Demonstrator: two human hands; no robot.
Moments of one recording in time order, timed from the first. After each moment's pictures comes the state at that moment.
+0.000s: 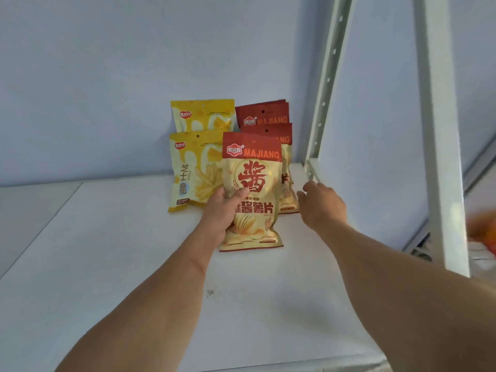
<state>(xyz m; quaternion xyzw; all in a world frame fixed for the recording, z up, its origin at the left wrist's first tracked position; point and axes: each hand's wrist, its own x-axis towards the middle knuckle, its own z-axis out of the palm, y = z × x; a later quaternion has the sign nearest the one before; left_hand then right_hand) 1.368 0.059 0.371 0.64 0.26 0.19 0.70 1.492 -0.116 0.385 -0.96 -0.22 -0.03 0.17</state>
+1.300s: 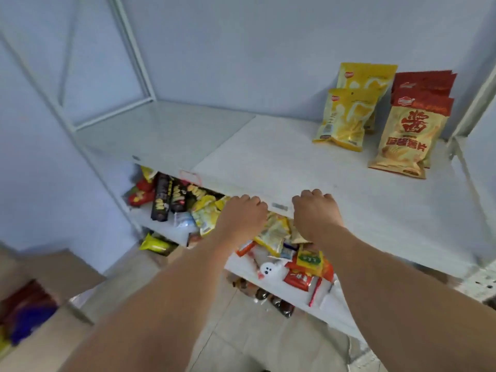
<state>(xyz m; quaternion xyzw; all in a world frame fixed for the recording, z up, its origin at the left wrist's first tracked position) 0.981 -0.040 0.346 0.94 0.31 0.03 -0.14 1.142 -0.129 0.371 -0.79 -0.61 -0.06 -0.03</state>
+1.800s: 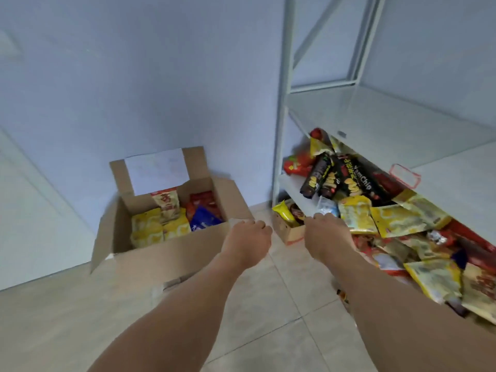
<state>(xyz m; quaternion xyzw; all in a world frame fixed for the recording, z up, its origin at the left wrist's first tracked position) 0.546 -0.117 0.286 0.79 0.61 -0.02 -0.09 0.735 -0.075 0.326 -0.57 -0.81 -0.05 -0.09</state>
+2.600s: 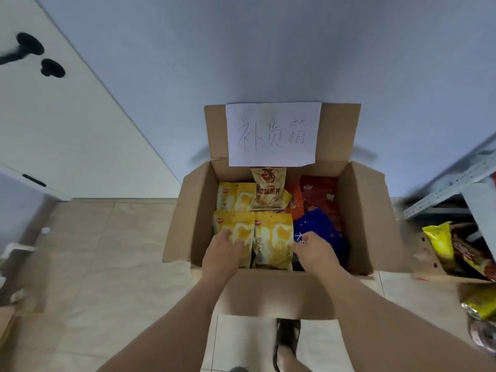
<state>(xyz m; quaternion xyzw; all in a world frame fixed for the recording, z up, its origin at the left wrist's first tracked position) 0.095 -0.004 0.079 0.18 0.91 0.22 0.30 0.246 0.143 0.075 -0.53 -0.73 0.42 -0.12</state>
